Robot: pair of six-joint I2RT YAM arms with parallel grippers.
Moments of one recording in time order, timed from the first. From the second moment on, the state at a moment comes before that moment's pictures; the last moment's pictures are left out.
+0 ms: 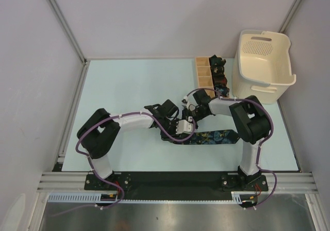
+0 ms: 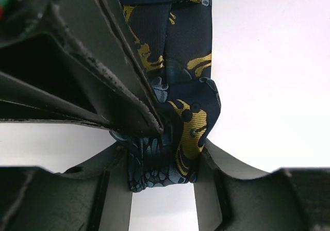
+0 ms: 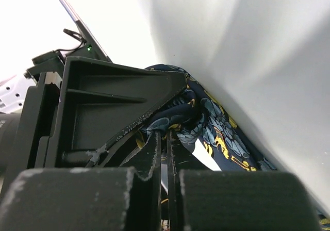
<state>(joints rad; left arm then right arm) -0.82 1.77 1.06 -0.46 0.40 0.74 0.48 1.94 1.08 -0.36 -0.93 0.49</state>
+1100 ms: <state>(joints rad) -0.86 1.83 1.07 -0.22 0.49 0.46 0.41 1.89 1.04 -0.48 -0.73 0.27</state>
